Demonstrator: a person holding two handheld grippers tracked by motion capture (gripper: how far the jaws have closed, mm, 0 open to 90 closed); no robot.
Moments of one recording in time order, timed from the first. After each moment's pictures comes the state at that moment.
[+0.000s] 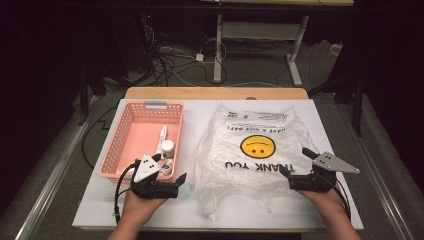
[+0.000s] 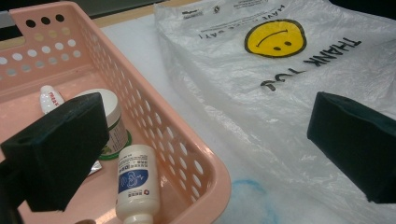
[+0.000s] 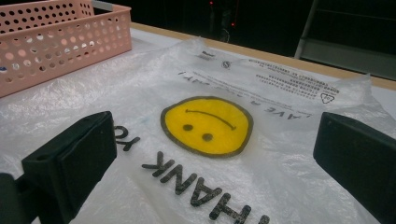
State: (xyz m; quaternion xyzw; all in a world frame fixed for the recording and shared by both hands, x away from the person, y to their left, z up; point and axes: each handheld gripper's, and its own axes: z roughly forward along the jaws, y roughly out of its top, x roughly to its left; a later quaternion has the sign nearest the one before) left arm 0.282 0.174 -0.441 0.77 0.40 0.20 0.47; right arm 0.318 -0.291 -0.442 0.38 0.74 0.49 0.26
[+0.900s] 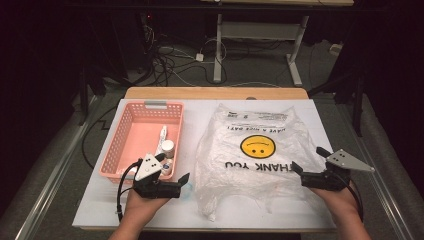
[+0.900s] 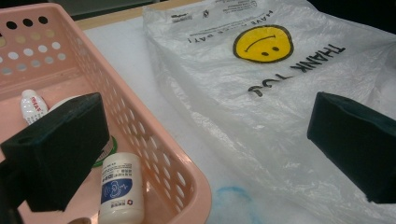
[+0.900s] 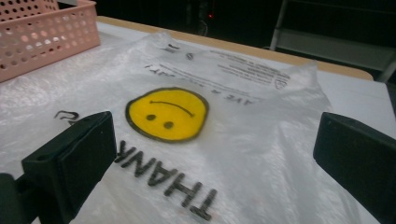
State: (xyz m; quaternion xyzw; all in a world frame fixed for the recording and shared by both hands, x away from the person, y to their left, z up) left arm 0.284 0.169 -0.437 0.77 0.39 0.18 0.48; right arm 0.319 -0.322 -0.433 0.41 0.73 0.46 0.28
